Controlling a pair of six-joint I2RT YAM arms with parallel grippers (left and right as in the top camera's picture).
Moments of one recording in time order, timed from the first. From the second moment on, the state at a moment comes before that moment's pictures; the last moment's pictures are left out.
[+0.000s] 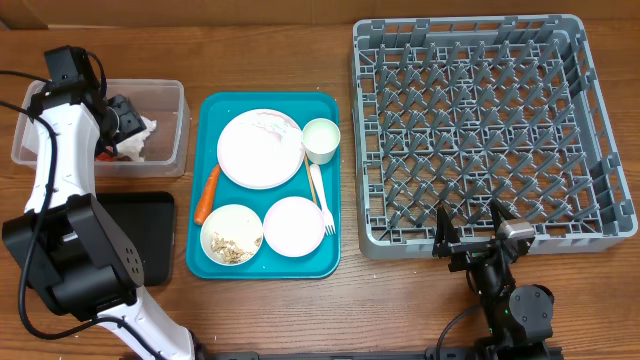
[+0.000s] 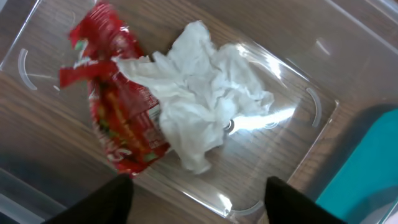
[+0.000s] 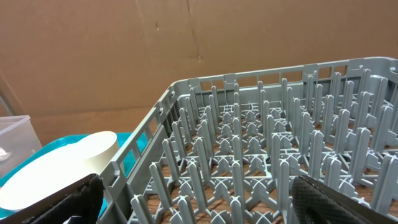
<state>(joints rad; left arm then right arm) 0.34 1.97 1.62 -0.84 -0.06 -0.23 0.17 0.01 0.02 -0.04 -0.02 0.18</state>
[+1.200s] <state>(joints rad) -0.16 1.97 2.04 -1.06 0.17 -0.46 0.17 0.01 0.02 -0.04 -0.02 0.18</state>
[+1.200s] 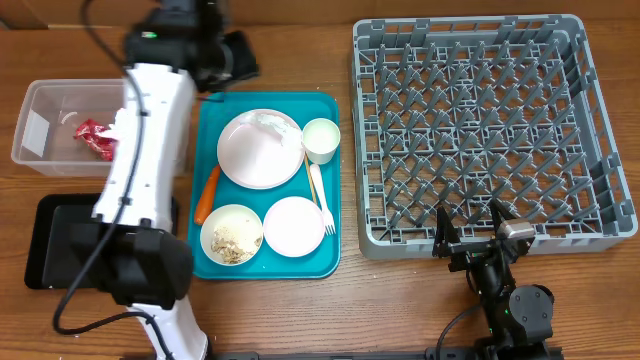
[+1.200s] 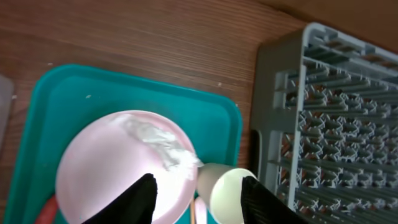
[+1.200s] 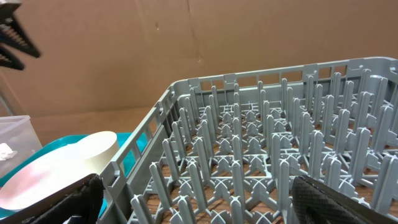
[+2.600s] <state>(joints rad) -0.32 2.34 2.04 -1.14 -0.06 -0.65 0.17 0.01 0.02 -0.03 -0.02 0.18</state>
